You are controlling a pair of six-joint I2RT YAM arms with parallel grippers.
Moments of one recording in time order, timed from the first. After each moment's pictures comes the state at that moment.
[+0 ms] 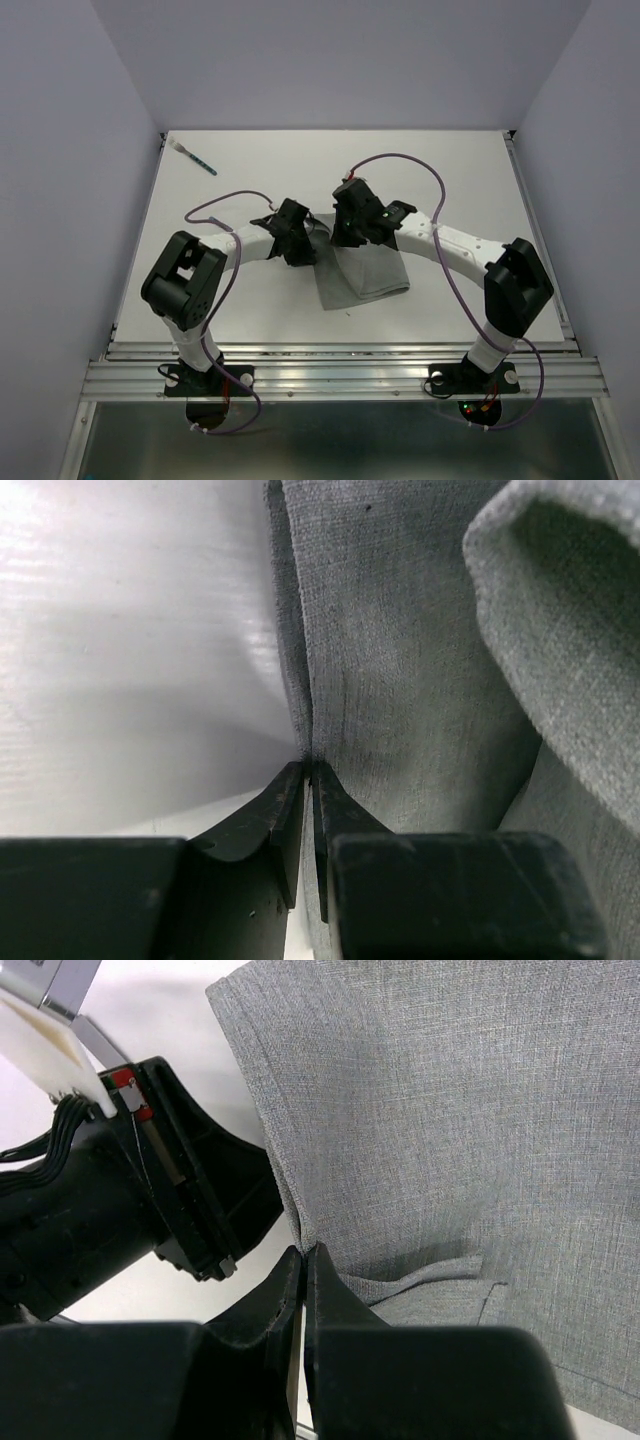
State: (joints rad) left arm -0.57 1.73 0.95 -0.26 0.05 -0.86; right arm 0.78 1.70 1.33 -0.49 0.12 0.72
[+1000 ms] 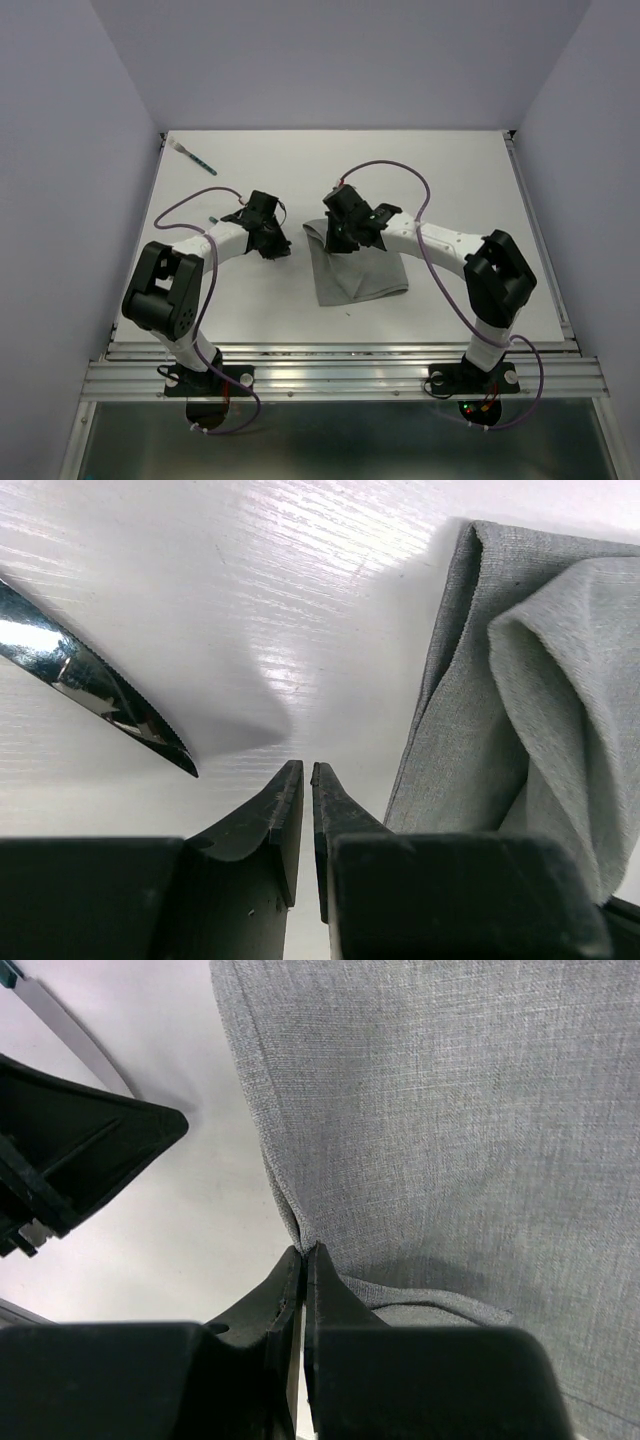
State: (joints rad) left arm -0.40 1.63 0.92 -0.32 0.05 -0.79; right arm 0.80 1.79 1.34 -0.48 0.10 0.73
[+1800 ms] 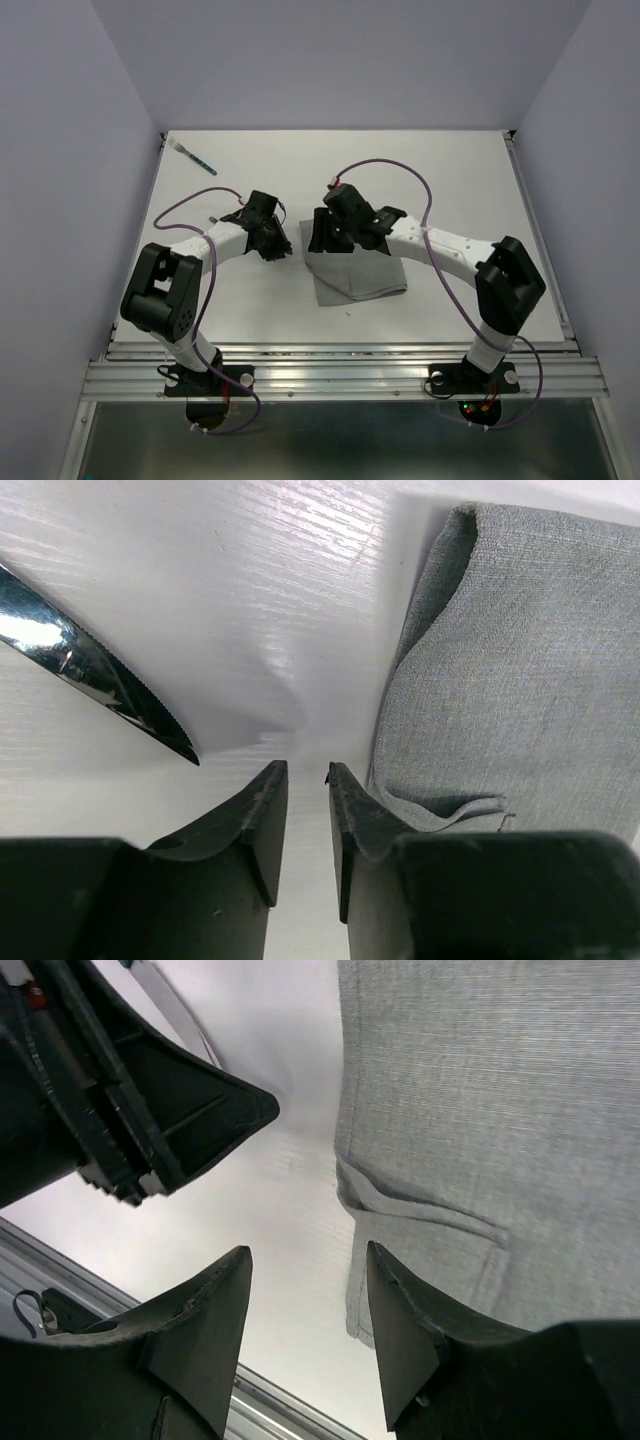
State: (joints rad) left arm -0.40 1.61 0.92 -0.34 0.06 -0.78; right arm 0.82 1.78 1.35 -0.41 0.02 0.72
